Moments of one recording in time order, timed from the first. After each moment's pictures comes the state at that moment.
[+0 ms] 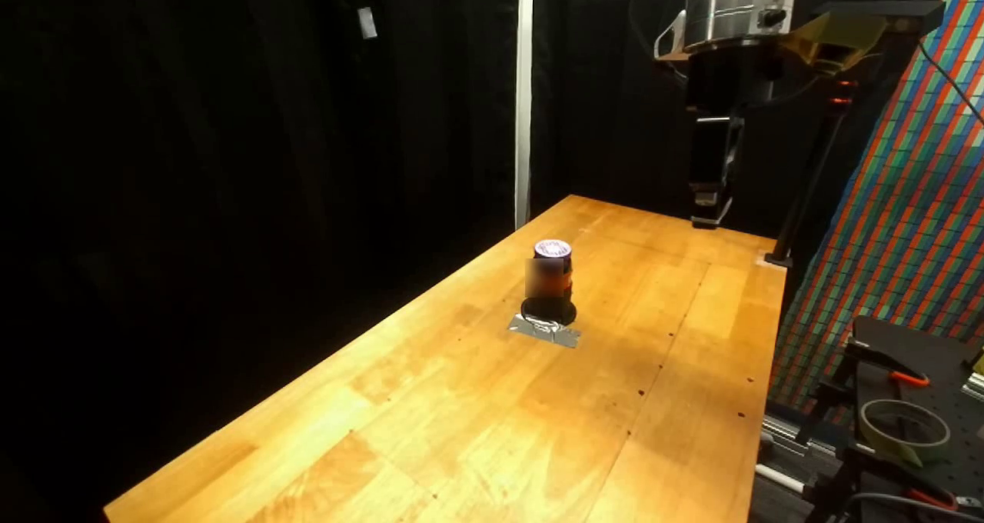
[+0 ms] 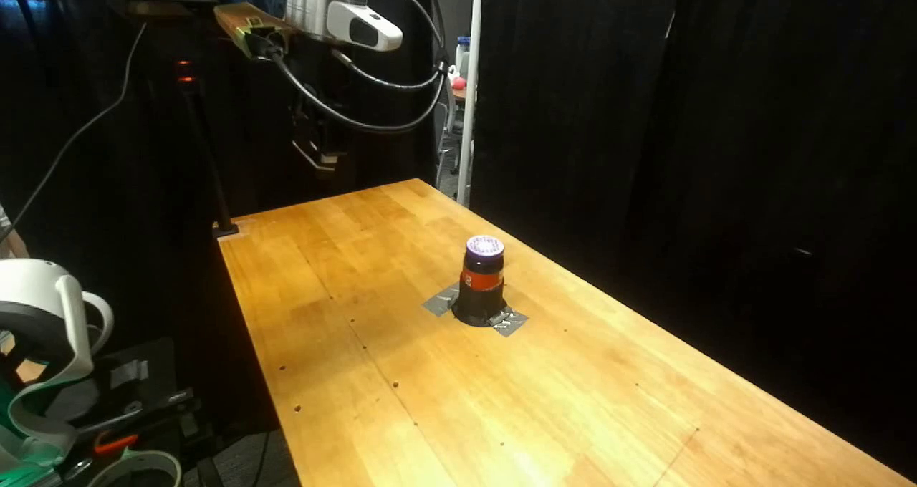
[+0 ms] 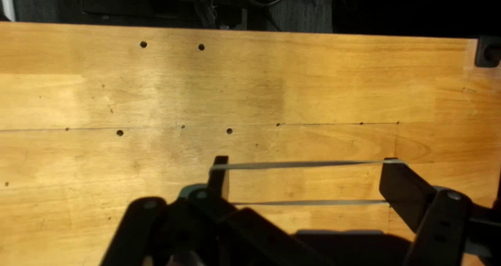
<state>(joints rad) 0.18 -0.16 0.16 -2.23 0.21 1.98 0.15</state>
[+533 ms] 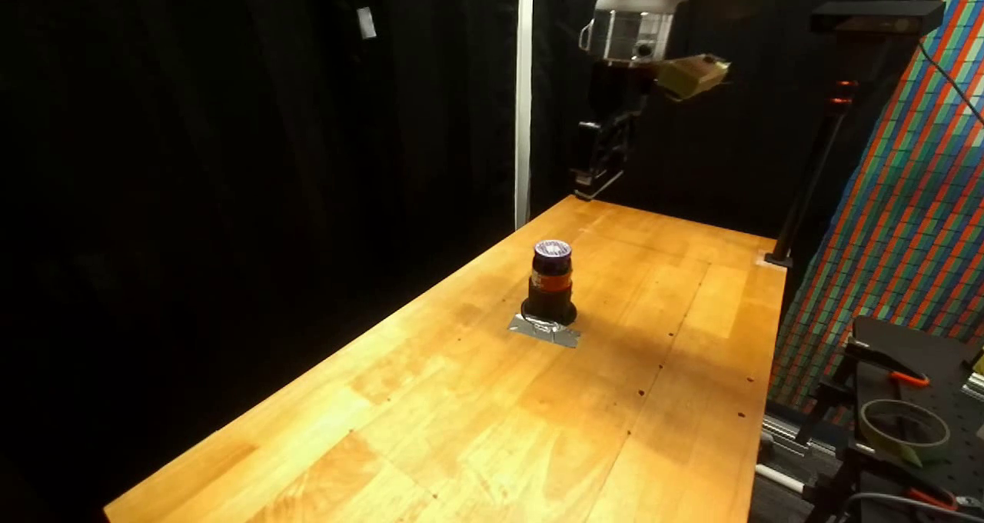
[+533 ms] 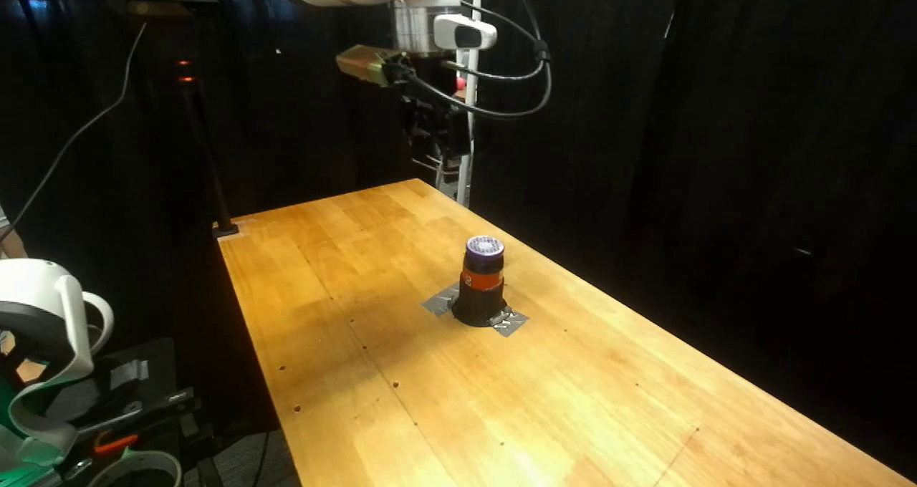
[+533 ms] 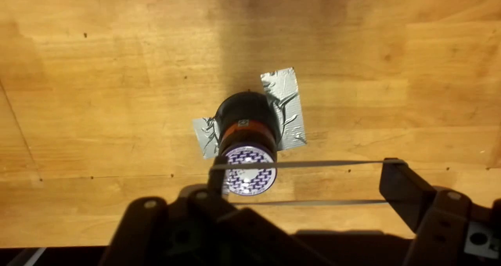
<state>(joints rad) 0.13 0.13 0.12 -1.97 -0.08 2.19 0.26</state>
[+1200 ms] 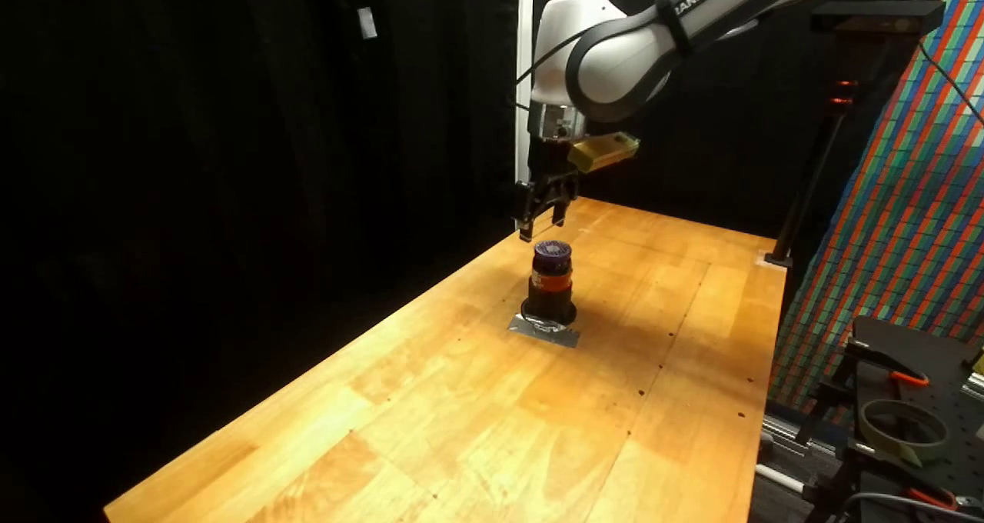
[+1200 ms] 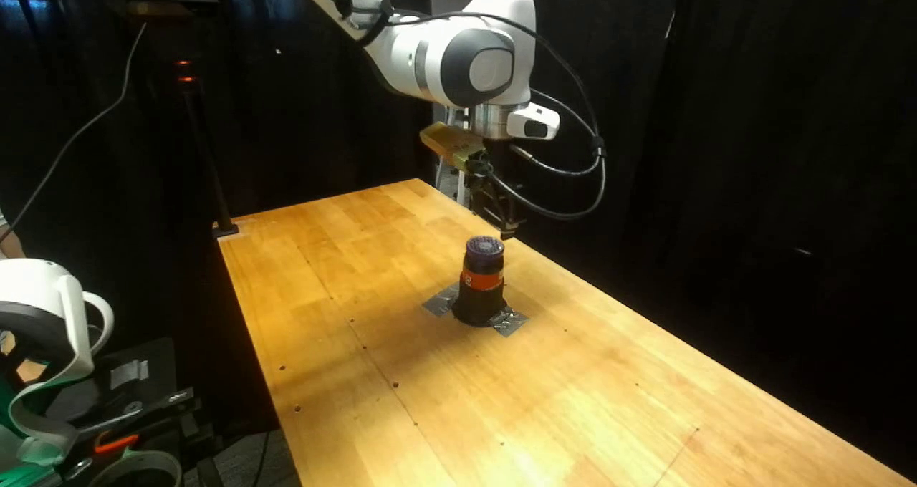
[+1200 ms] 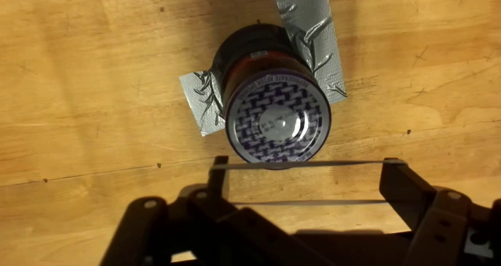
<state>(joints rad) 0.11 0.53 0.06 -1.66 -0.04 2.28 0.25</state>
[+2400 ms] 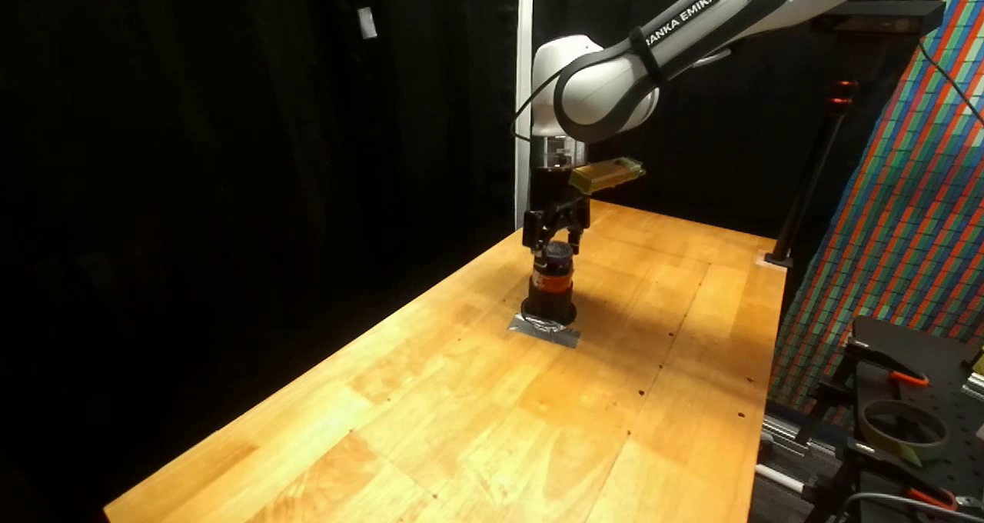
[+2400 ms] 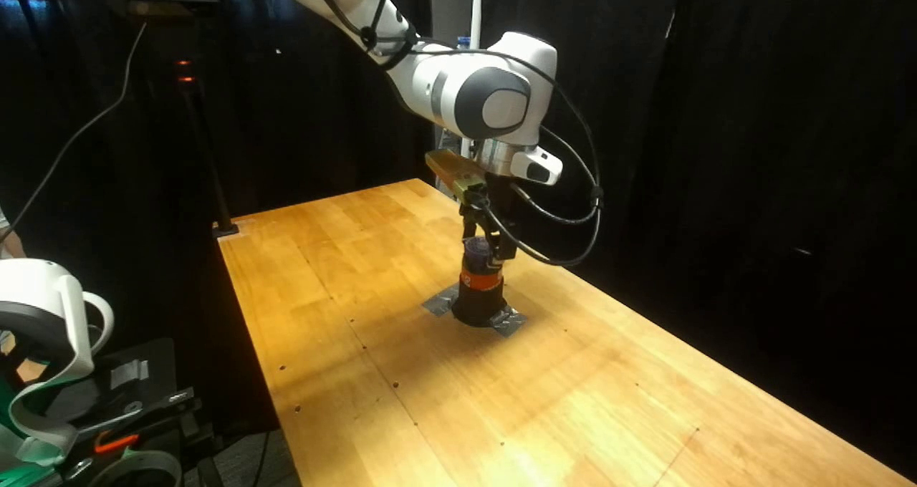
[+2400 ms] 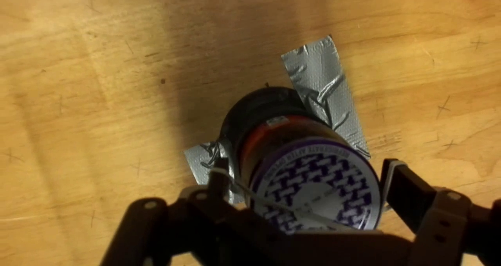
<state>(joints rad) 0.09 0.61 0.06 -1.61 0.05 2.15 0.23</state>
